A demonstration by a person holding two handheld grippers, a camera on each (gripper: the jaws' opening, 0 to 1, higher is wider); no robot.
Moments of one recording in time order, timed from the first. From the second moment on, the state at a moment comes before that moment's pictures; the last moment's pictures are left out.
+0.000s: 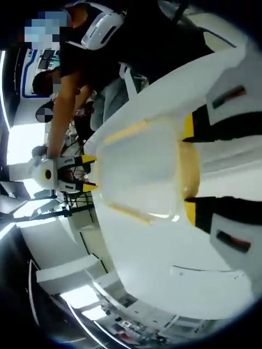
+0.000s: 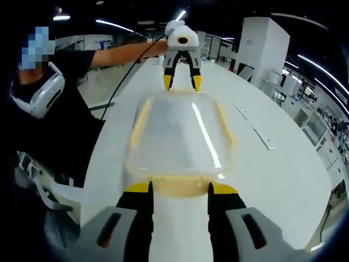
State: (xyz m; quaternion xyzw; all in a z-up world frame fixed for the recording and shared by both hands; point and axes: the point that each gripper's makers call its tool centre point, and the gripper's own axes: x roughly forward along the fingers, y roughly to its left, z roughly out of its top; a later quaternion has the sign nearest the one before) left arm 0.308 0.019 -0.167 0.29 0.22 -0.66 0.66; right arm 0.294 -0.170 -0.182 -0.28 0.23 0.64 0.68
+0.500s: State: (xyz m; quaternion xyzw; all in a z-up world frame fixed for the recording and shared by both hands) left arm 0.298 0.055 -0.167 0.28 0.23 -0.65 0.67; right arm 0.284 -0.132 -0.187 -0.29 0.23 0.65 0.66
